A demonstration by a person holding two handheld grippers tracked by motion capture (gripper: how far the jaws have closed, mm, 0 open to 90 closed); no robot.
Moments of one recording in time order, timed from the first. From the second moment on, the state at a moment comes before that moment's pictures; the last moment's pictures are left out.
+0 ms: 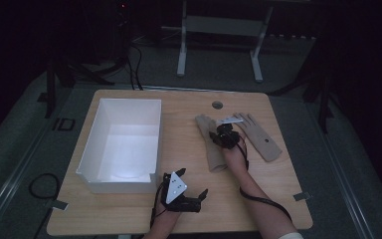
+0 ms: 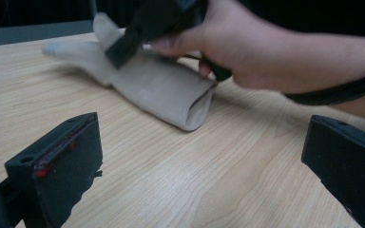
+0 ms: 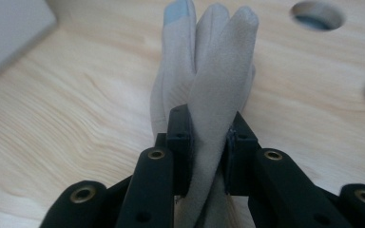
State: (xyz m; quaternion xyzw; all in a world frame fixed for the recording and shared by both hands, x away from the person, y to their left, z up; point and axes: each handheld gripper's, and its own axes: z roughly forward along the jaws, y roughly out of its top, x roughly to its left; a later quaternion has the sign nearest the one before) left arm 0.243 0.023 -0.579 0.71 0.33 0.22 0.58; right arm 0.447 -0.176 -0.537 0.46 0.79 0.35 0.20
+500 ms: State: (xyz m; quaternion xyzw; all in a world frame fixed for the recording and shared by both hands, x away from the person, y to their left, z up) left arm 0.242 0.022 -0.579 0.72 0.33 0.22 0.57; right arm 0.392 -0.202 -0.483 0.55 0.71 0.38 0.22
